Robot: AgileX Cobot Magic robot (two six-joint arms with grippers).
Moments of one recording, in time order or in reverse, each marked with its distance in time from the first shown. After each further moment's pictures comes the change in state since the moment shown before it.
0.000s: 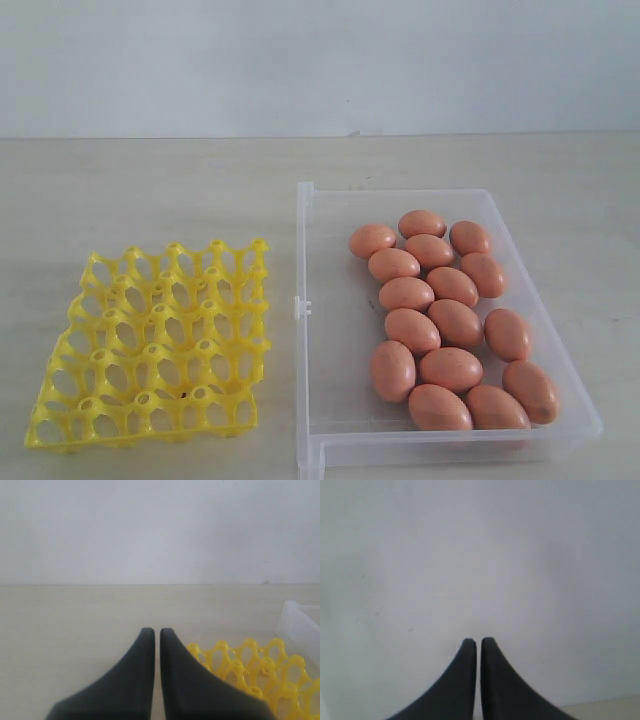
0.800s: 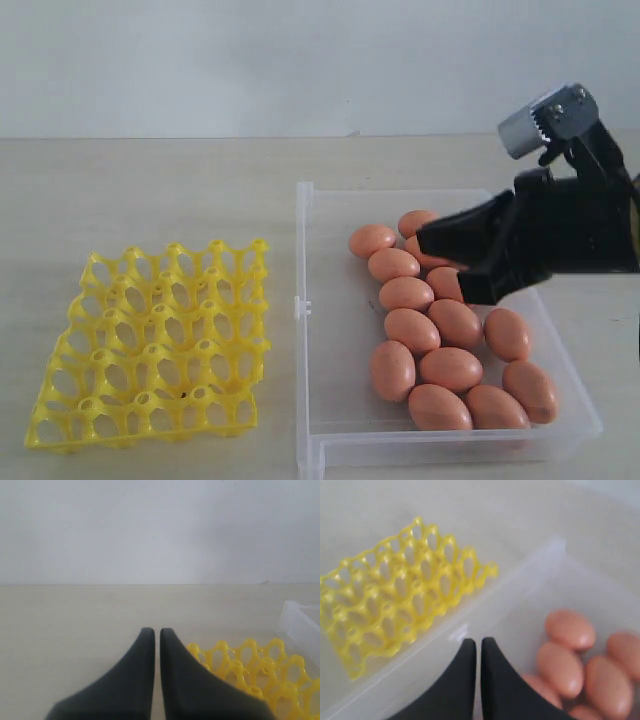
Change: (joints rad) left arm 0.000 0.000 0.000 0.000 0.000 0.000; right arm 0.211 1.254 -0.571 -0.960 -0.240 0.232
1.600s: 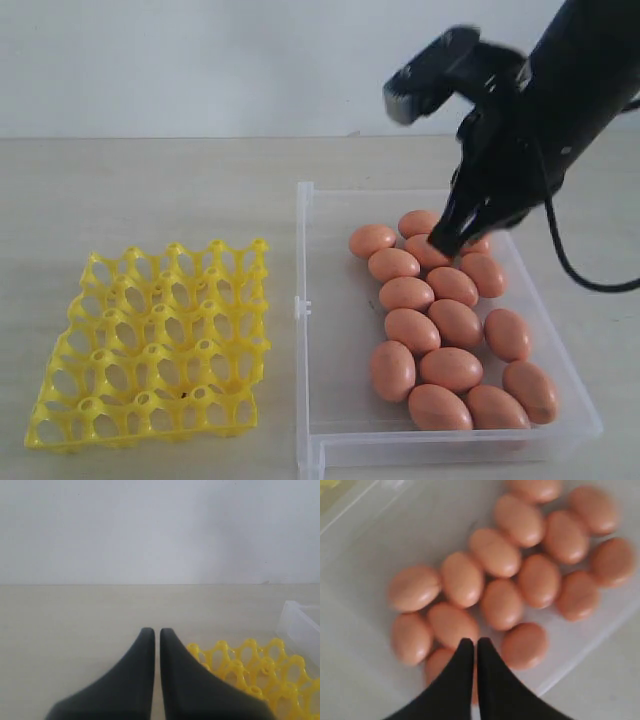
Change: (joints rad) left arm 0.000 0.000 0.000 0.000 0.000 0.000; right arm 0.293 0.190 -0.597 1.555 1.679 -1.622
